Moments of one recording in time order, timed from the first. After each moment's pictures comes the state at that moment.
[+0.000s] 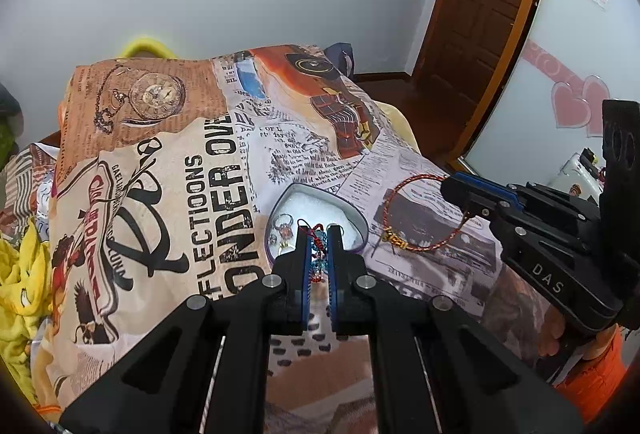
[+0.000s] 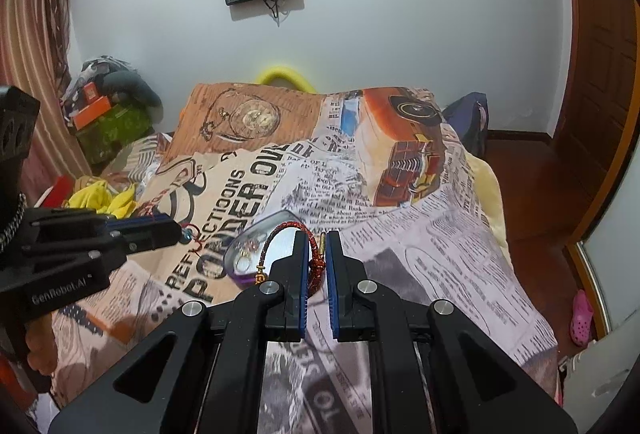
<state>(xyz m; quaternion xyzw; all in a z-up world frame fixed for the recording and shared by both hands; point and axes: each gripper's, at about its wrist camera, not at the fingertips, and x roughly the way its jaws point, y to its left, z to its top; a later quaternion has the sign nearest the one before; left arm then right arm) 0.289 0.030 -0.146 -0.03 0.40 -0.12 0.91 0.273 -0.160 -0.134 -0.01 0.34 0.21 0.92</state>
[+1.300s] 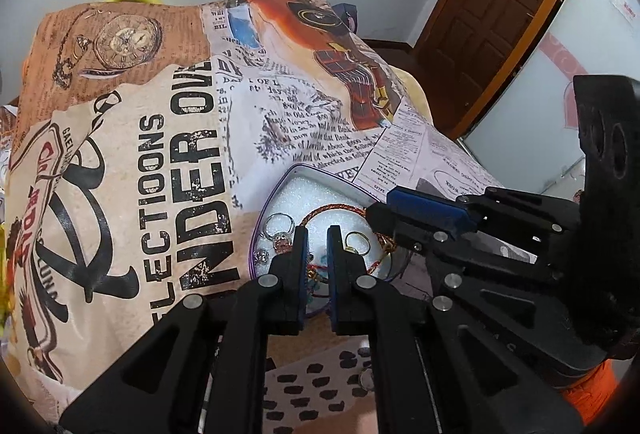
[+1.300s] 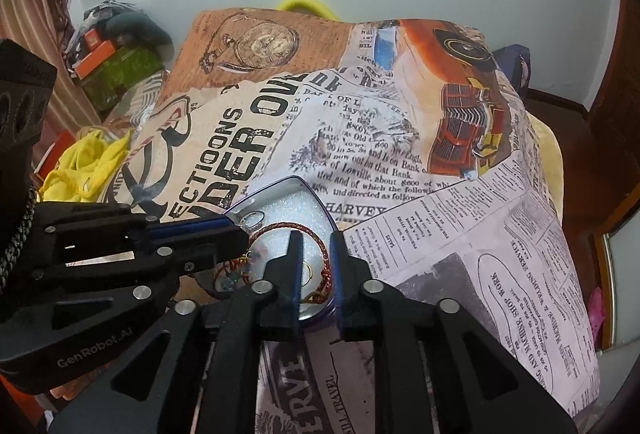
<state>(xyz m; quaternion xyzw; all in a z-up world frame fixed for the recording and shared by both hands) 0.359 0.030 -0.209 -0.07 0.46 -0.14 0.87 0.340 -0.117 -0.192 -0.05 0.45 0.26 0.85</state>
